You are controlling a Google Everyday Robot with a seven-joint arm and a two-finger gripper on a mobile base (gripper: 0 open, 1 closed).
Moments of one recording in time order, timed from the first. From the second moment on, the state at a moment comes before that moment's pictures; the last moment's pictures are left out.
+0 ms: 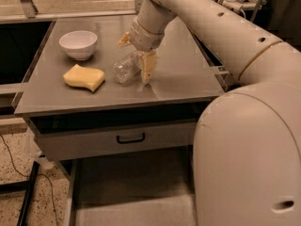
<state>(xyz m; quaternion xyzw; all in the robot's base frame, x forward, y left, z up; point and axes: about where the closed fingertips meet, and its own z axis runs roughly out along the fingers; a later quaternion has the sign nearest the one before) 0.697 0.039 0.855 -0.88 0.41 0.01 0.22</state>
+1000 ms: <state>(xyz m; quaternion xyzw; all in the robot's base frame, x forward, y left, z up) 0.697 0.039 0.854 -0.88 0.41 0.01 0.22</state>
